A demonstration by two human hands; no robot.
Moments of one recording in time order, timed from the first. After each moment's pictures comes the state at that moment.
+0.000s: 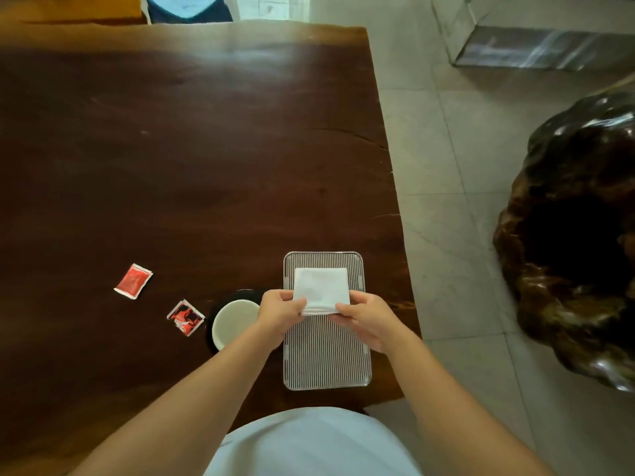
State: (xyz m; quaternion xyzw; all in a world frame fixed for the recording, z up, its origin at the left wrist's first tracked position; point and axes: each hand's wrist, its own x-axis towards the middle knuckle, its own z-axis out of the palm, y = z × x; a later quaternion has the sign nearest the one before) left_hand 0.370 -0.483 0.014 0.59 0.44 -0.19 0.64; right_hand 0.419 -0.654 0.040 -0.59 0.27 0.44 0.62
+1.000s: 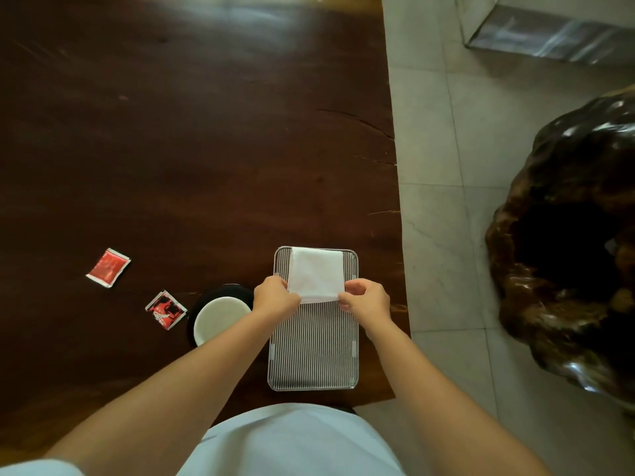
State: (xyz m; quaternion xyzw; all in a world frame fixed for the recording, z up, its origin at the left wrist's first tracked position) left_hand 0.402 -0.479 0.001 0.77 0.38 -0.29 0.42; right_hand 0.451 -0.658 0.000 -0.85 0.18 0.32 0.37
